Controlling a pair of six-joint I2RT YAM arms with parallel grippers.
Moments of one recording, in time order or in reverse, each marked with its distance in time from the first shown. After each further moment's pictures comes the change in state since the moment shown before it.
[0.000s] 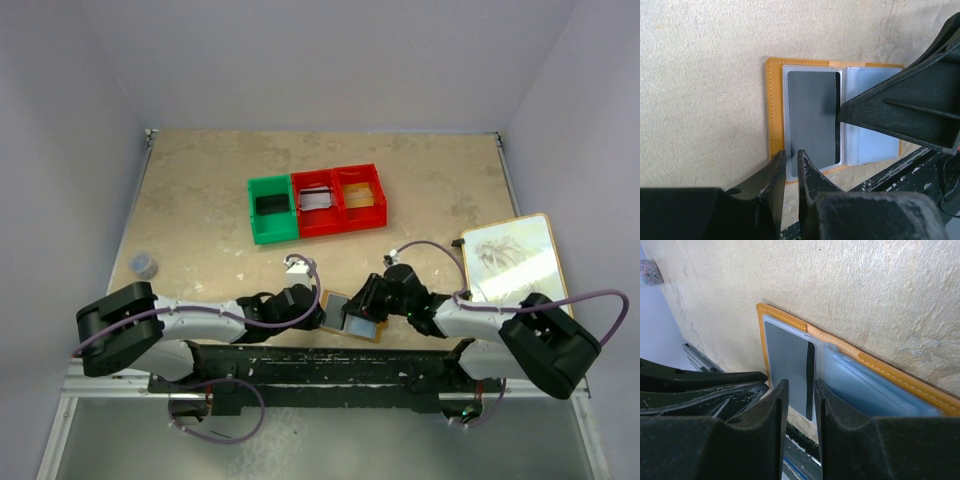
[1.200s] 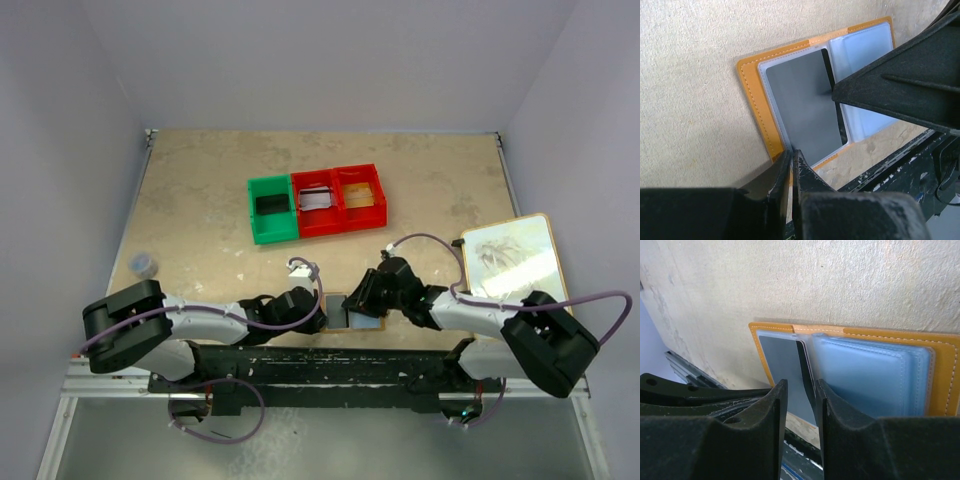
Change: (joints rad) left arm -0.006 0.036 -0.027 0.075 0.066 -0.010; right arm 0.007 0.006 0.100 -0.163 0.047 -0.045
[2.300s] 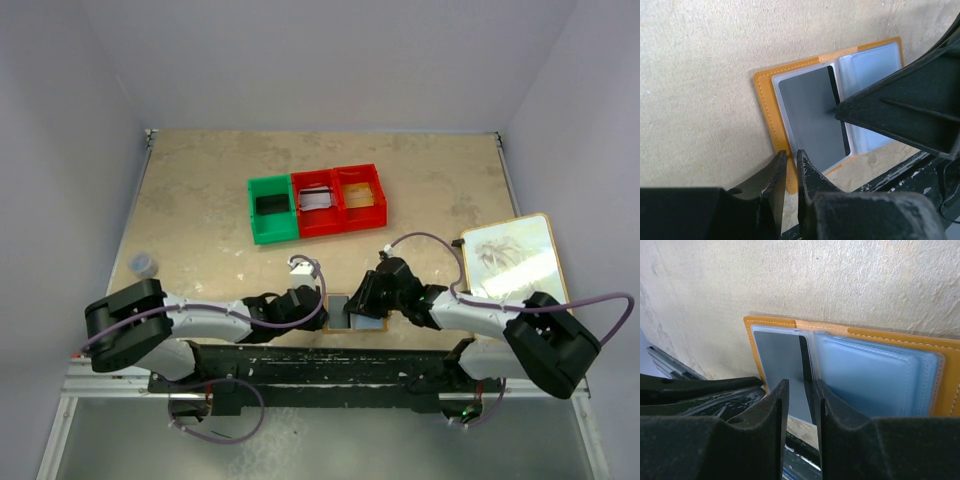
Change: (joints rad) left arm -0.010 -0.011 0.050 -0.074 -0.089 -0.007; right arm 0.014 -0.002 0.015 -0.052 0.012 -0.049
